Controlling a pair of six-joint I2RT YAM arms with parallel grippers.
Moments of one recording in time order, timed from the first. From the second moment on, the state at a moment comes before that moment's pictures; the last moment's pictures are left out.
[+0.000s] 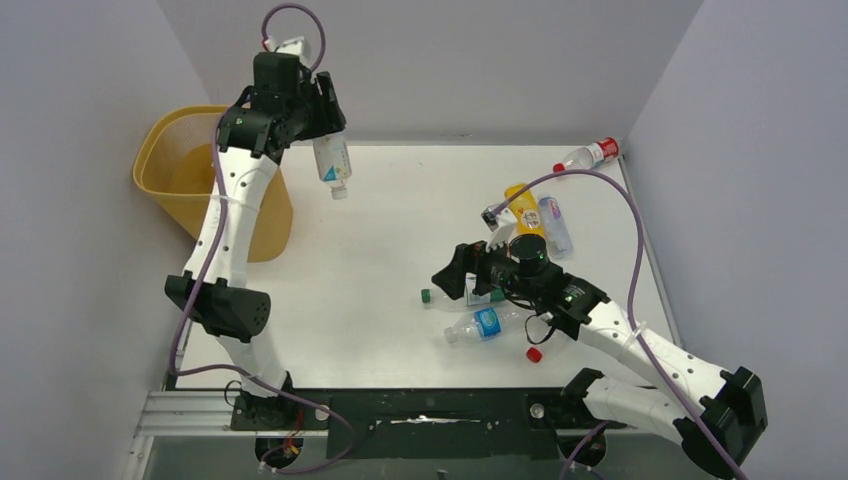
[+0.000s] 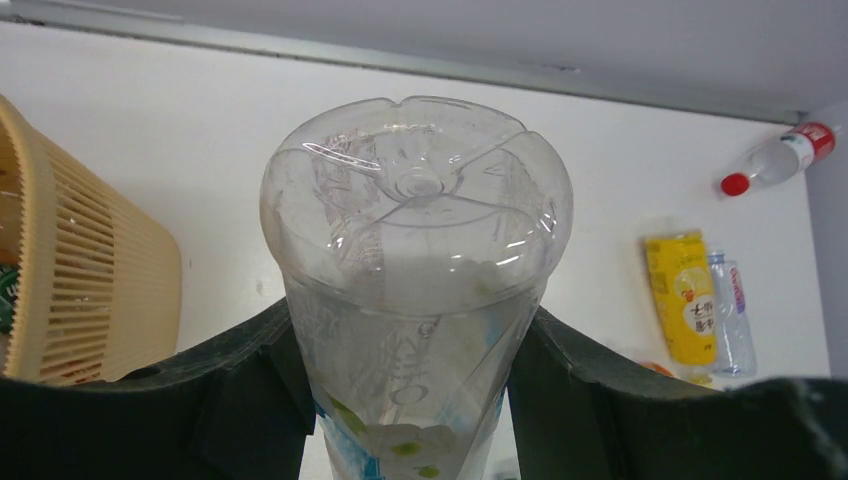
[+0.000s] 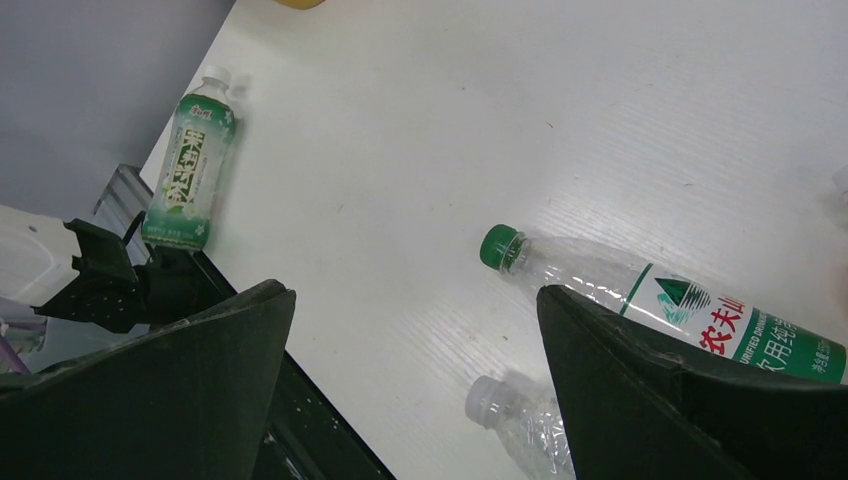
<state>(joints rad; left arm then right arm) -0.25 1.78 2.16 -0.93 -0.07 -0.37 0.73 0.99 0.75 -0.16 -0.24 0.45</state>
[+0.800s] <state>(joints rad) 0.08 1.69 2.25 -0.61 -0.03 -0.40 0.76 1.13 0.74 -0.11 -0.28 0.47</state>
